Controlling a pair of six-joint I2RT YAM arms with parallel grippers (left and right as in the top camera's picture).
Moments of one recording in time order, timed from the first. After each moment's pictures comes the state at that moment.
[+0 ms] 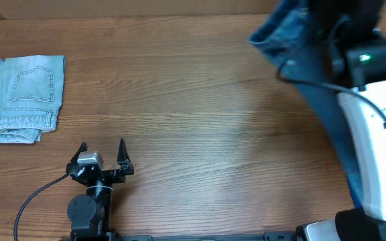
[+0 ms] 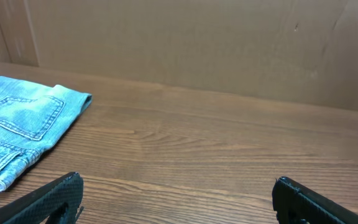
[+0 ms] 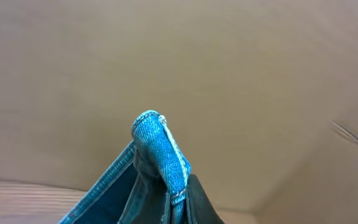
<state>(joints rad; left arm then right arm) 0.04 0.01 0.01 -0.08 0.00 -0.15 0.22 1.63 1.92 -0.46 0.36 -0.35</state>
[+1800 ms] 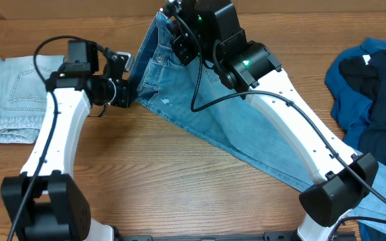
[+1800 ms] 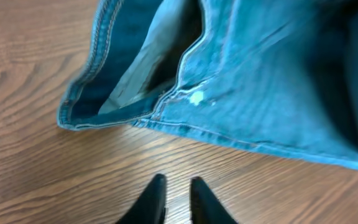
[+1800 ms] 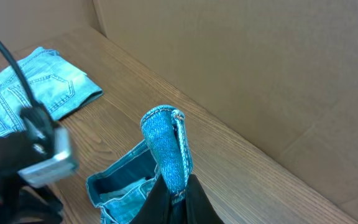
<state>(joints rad) 0.02 1.70 1.37 -0.85 0.38 0.20 0.58 1.88 1.91 -0.49 -0.12 -0.14</state>
